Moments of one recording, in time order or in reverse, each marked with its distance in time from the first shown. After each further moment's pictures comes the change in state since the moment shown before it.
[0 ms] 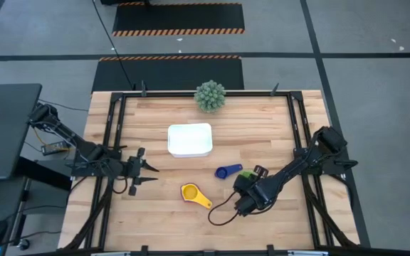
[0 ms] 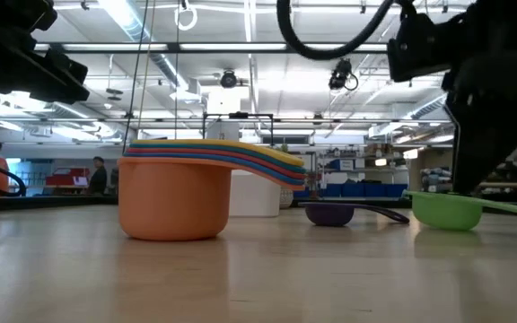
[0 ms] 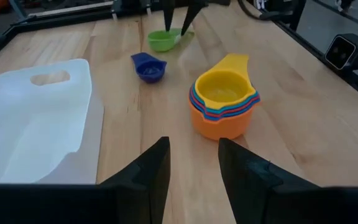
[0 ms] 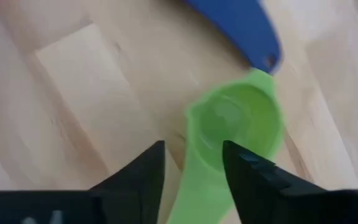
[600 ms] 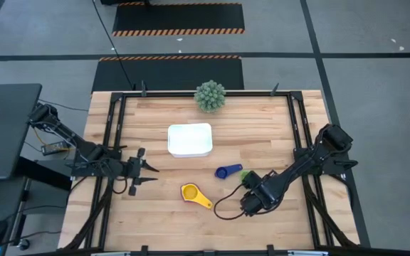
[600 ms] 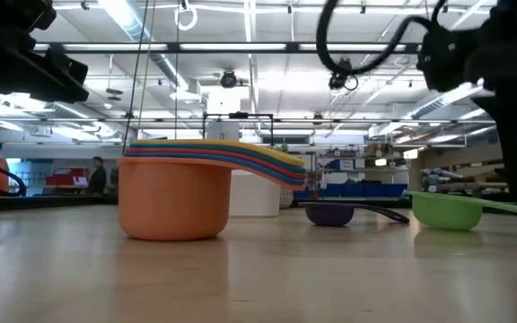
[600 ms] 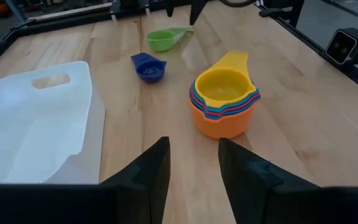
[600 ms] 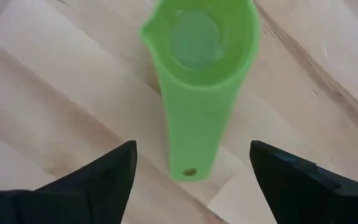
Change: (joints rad) left arm 0.000 0.000 0.000 -0.003 0.004 0.026; right arm 0.032 -0.064 -0.034 -0.071 -0.181 0.408
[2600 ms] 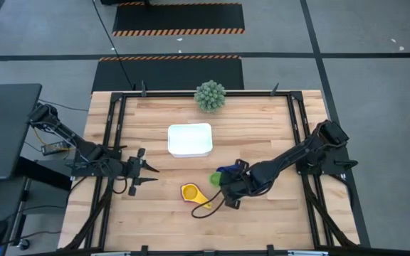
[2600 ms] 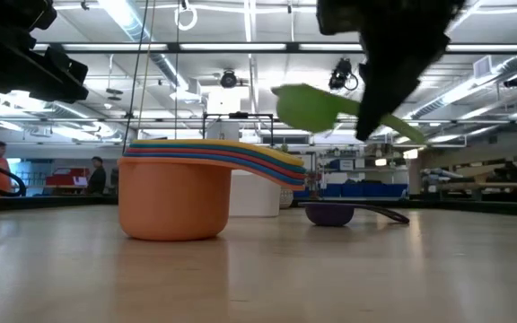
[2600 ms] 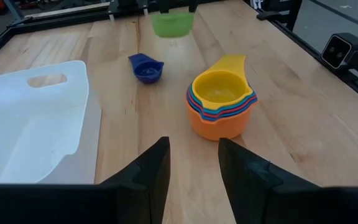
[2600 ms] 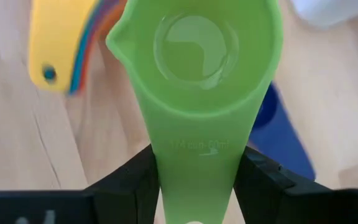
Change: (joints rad) left arm 0.000 0.000 0.001 0.006 0.008 -0.017; right arm -0.157 0.002 0.130 0.277 0.116 -0.793
